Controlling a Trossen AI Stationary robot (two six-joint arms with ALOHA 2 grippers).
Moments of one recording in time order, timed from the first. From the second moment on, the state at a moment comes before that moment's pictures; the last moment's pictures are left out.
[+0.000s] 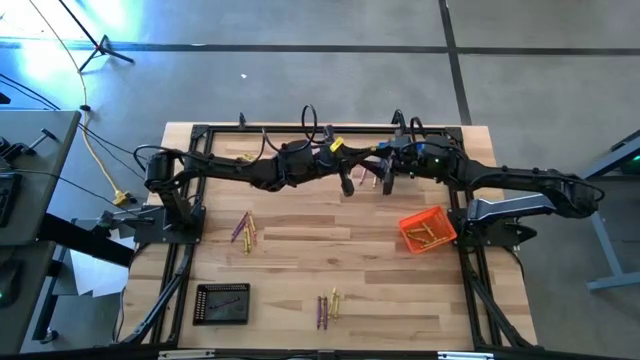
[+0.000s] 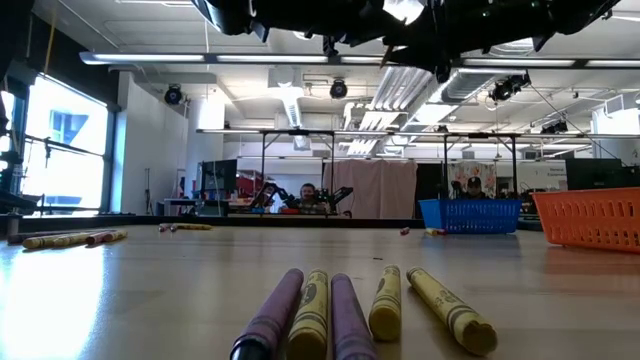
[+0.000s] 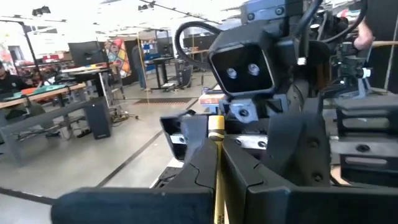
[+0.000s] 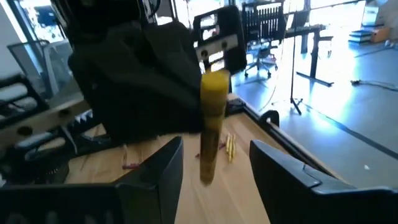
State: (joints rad) left arm 0.13 1.79 1.27 0.61 -0.18 0.13; right arm -0.32 1.04 0.65 0.31 -0.09 0.13
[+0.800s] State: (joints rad) left arm 0.13 1.79 1.27 0.65 -0.13 0.11; right arm -0.30 1.04 0.65 0.39 -0.04 0.17
